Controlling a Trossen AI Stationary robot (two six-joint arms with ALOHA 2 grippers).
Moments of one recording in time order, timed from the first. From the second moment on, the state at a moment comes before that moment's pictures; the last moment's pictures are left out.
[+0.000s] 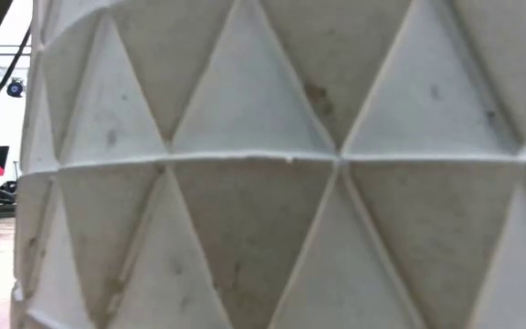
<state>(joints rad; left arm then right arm) -0.29 2.11 1.84 -1.12 -0.07 -2.01 -0.24 1.17 1.75 -1.04 0.23 0.03</state>
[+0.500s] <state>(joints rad) -0.38 1.93 1.84 -1.11 -0.37 -1.96 -0.24 1.17 1.75 -1.04 0.23 0.03</state>
